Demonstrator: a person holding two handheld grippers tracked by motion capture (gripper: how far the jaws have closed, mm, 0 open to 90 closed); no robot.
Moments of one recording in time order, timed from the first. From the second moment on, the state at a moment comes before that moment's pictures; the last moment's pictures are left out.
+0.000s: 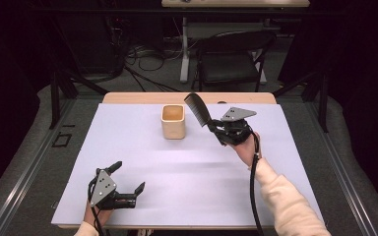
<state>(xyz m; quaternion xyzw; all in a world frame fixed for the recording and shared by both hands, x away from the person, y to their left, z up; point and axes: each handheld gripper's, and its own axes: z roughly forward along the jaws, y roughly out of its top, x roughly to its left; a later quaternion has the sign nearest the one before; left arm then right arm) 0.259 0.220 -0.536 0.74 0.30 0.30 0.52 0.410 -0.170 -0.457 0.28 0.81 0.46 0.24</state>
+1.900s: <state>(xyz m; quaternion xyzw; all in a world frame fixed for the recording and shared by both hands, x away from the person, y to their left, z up) 0.260 0.220 -0.536 0.74 0.30 0.30 0.53 0.445 -0.145 -0.428 0.28 0.79 0.47 0.27</state>
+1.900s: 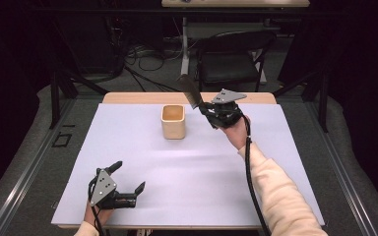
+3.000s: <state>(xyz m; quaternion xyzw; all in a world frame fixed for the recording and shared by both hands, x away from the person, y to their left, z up) 0.260 0.219 -0.537 0.74 0.30 0.30 0.53 0.456 -0.118 -0.421 0.26 0.79 0.48 0.28</state>
